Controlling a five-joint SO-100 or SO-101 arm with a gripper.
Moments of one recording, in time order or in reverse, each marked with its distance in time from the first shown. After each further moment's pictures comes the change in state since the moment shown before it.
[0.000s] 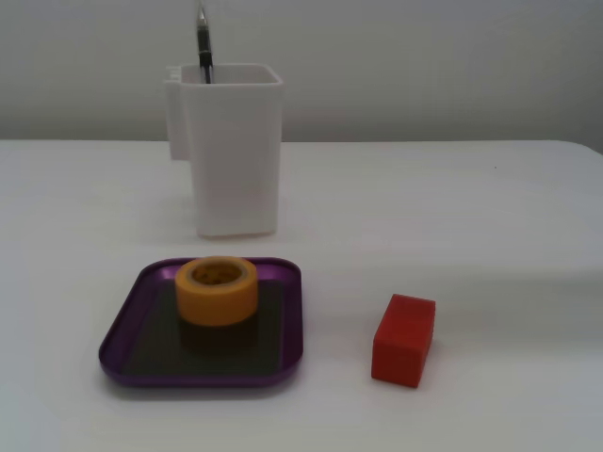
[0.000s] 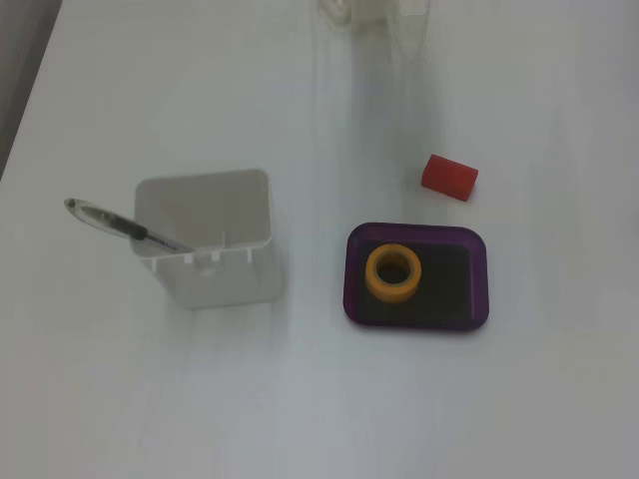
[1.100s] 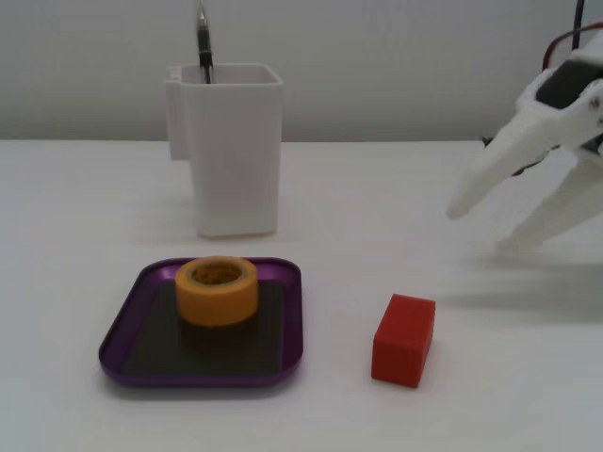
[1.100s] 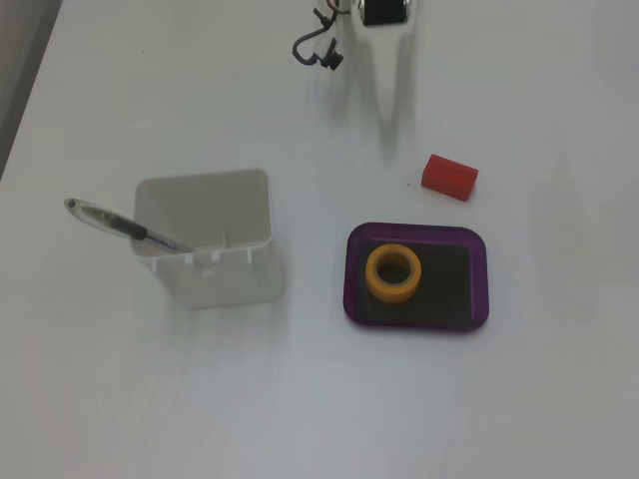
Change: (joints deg) arm -0.3 90.2 122.3 -36.0 3.9
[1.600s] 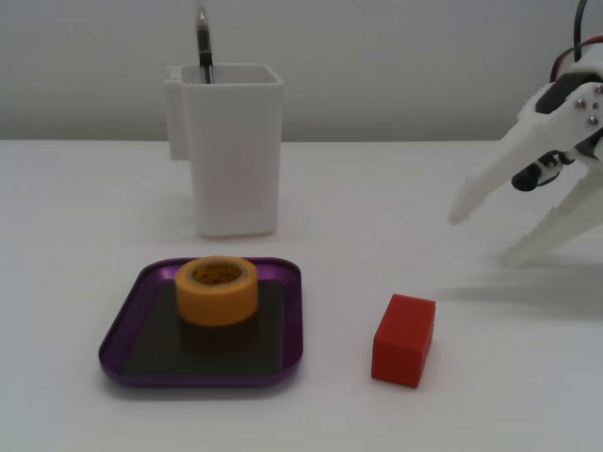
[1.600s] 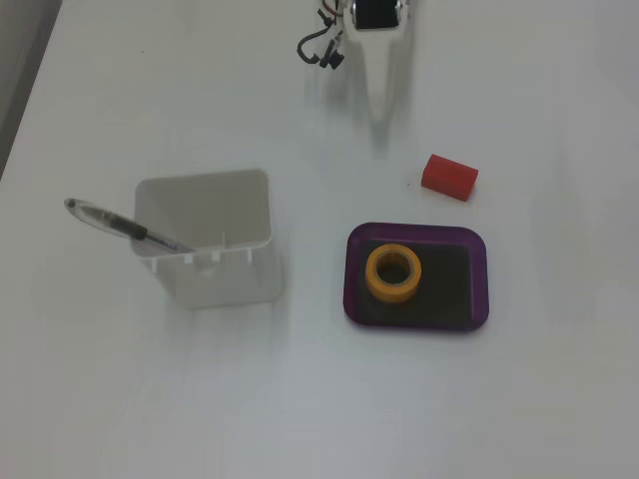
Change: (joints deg) arm 0.1 0.0 4.0 1.1 11.3
